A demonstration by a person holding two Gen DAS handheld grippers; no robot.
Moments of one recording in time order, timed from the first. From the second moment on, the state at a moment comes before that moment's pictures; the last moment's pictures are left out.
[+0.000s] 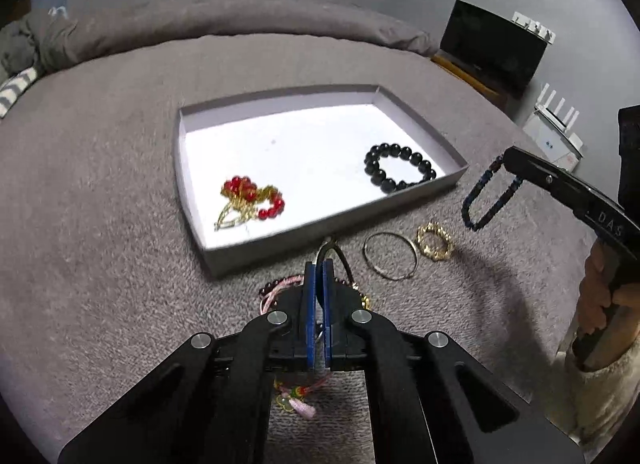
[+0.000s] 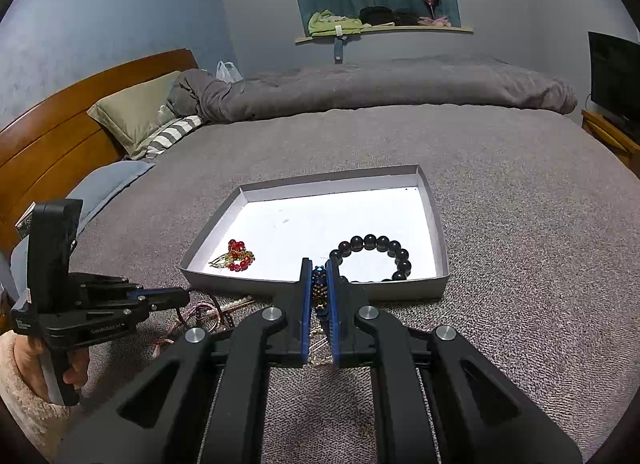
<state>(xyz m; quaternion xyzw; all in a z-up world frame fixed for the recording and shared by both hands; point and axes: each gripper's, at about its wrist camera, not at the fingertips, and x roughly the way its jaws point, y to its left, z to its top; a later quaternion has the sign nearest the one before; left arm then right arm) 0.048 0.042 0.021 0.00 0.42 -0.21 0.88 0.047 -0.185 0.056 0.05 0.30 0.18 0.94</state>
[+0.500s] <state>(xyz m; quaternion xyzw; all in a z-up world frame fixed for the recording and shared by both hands) 0.092 0.022 0.091 0.03 0.36 -0.20 0.91 0.096 -0.179 0.080 0.06 0.27 0.16 0.95</state>
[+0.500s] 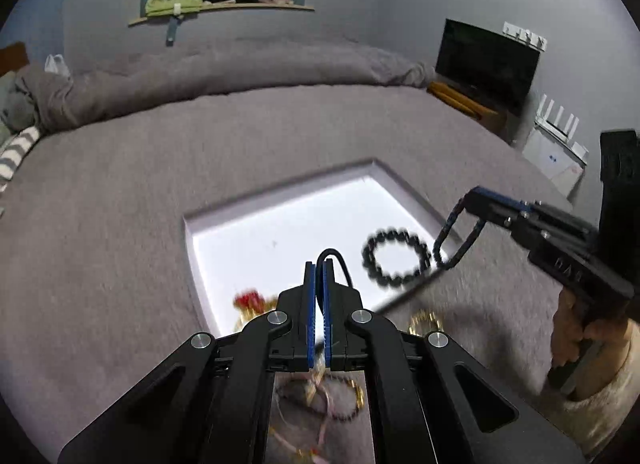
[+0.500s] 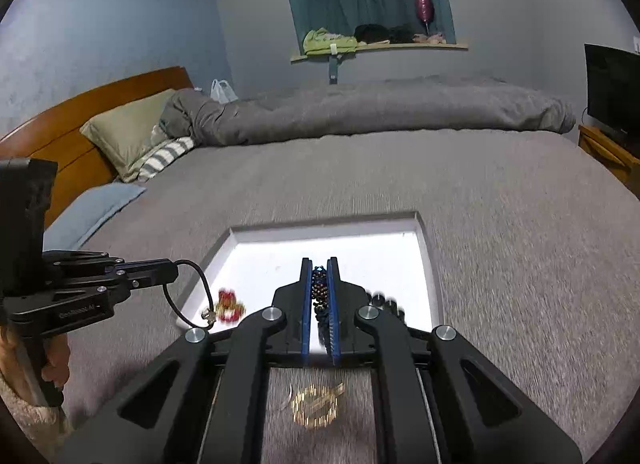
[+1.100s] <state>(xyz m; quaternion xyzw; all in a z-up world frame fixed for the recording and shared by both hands) 0.211 0.037 0.014 0.05 0.44 -0.12 0.89 0.207 -0.141 0.032 0.04 0.34 0.16 0.93</state>
